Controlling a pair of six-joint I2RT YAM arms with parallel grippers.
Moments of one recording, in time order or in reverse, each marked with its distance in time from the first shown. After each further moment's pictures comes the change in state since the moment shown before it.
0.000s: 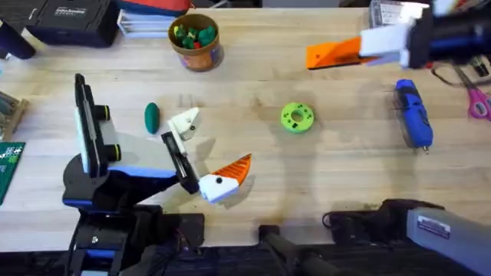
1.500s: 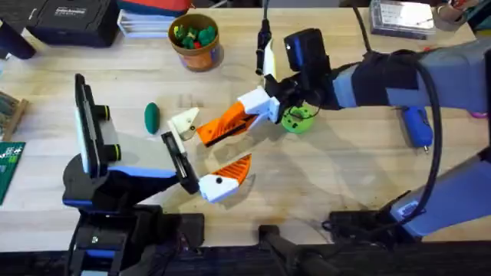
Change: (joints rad) left arm 0.000 0.000 0.000 0.000 0.000 0.000; right arm 0.594 0.557 -0.330 1.271 -0.614 1.005
